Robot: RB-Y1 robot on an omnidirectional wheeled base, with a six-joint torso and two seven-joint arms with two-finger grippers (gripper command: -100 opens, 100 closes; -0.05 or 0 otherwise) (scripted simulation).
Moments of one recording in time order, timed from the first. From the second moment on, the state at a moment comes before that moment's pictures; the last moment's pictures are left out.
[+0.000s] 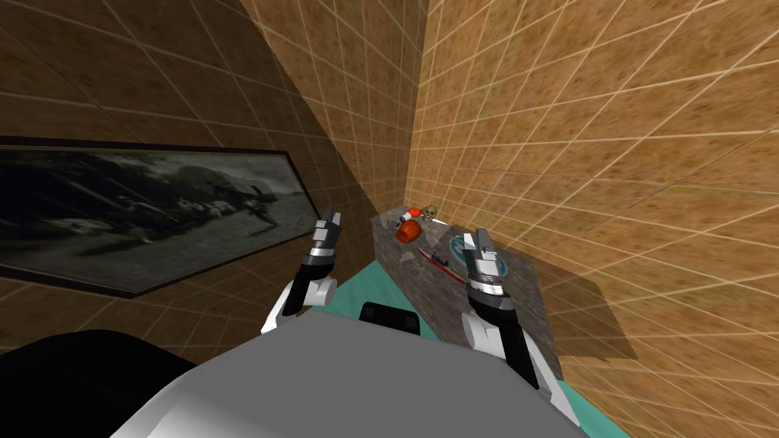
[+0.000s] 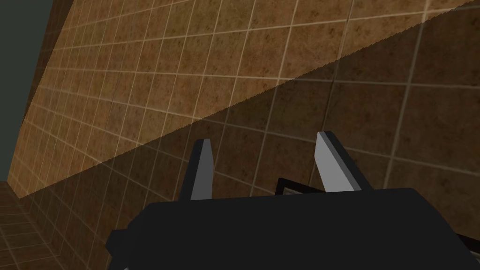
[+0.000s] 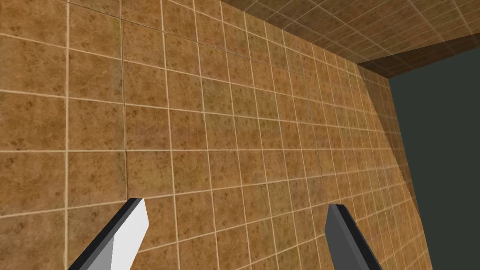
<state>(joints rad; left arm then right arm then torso) 0.47 0.03 -0.01 -2.33 -0.07 -0.36 -0.07 0.48 -0.18 0.03 -2.22 0.04 -0.52 0.12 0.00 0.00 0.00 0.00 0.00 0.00</state>
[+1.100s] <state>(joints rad) 0.47 0.03 -0.01 -2.33 -0.07 -0.36 -0.07 0.45 -0.46 0.00 -2.14 0.03 -0.48 0.16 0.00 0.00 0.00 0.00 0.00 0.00</state>
